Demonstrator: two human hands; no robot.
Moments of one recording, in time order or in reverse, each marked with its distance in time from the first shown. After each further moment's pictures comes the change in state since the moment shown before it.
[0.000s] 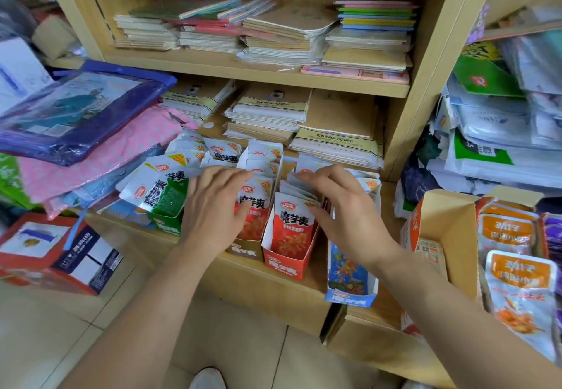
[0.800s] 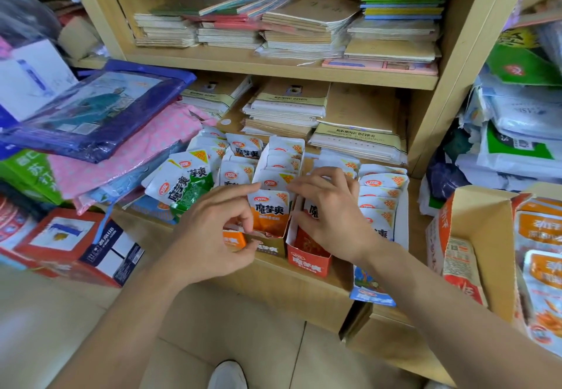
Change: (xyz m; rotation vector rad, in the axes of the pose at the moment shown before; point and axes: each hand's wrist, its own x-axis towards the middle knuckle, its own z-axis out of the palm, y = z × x) left_hand -0.040 -0.026 -0.050 -0.448 -0.145 0.131; right_hand 0.019 -0.021 0.049 -0.079 -0.046 -0.014
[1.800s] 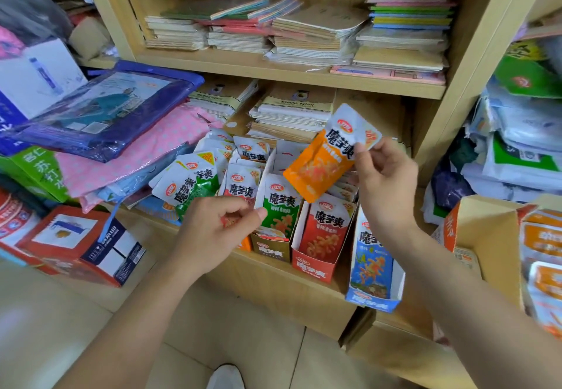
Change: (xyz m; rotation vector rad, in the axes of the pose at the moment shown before) left_hand 0.003 0.002 0.003 -0.300 0.151 -0.209; right_hand 0.025 0.008 -0.038 0.710 0.523 0.444
